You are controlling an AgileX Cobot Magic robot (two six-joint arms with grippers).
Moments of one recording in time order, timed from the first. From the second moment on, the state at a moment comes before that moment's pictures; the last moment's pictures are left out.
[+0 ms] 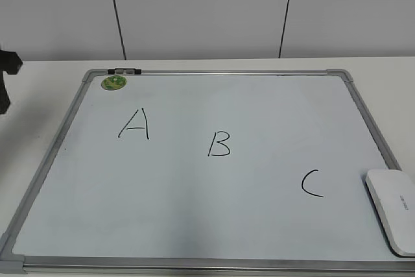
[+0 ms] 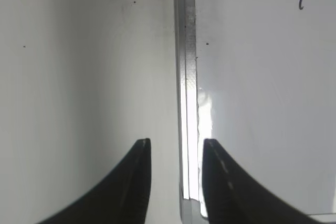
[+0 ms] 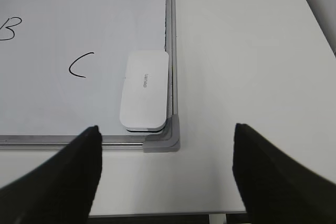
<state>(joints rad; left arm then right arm) -0.08 1.68 -1.32 -0.03 1.06 -0.06 -0.03 -0.02 -0.49 0.00 1.15 -0.05</state>
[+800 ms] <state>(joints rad) -0.08 2.21 -1.73 -0.03 1.09 -0.06 -0.03 -0.02 -0.49 0.00 1.15 -0.05</state>
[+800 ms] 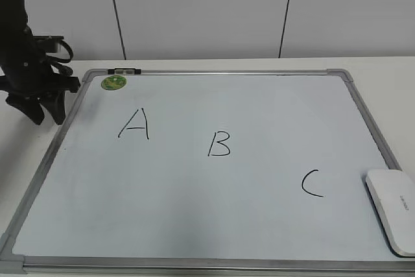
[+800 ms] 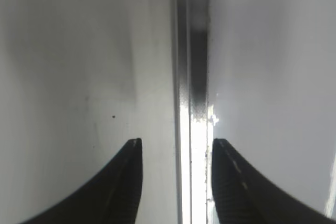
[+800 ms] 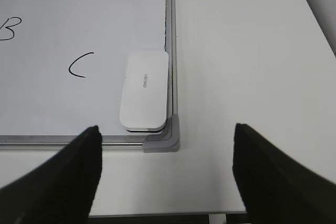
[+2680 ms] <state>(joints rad) -0.08 2.31 -1.78 -0.05 1.14 -0.07 -0.03 0.35 -0.56 0.05 0.91 -0.05</state>
